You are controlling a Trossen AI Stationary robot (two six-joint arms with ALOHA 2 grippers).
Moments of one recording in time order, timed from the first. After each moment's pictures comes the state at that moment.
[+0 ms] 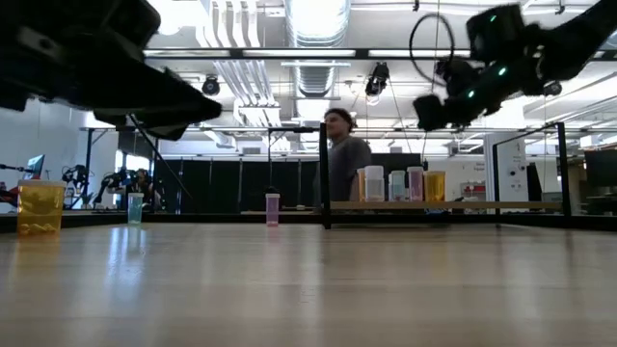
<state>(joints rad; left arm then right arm) -0.44 1.47 0.32 0.95 -0.27 -0.07 -0.51 1.13 0.42 0.54 0.65 -0.19</state>
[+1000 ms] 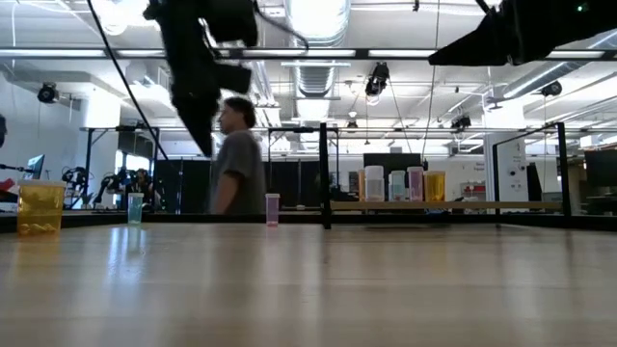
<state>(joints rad) 0.18 1.46 1.13 -0.94 -0.18 -0.11 0.46 1.05 0.42 0.41 0.87 -0.20</state>
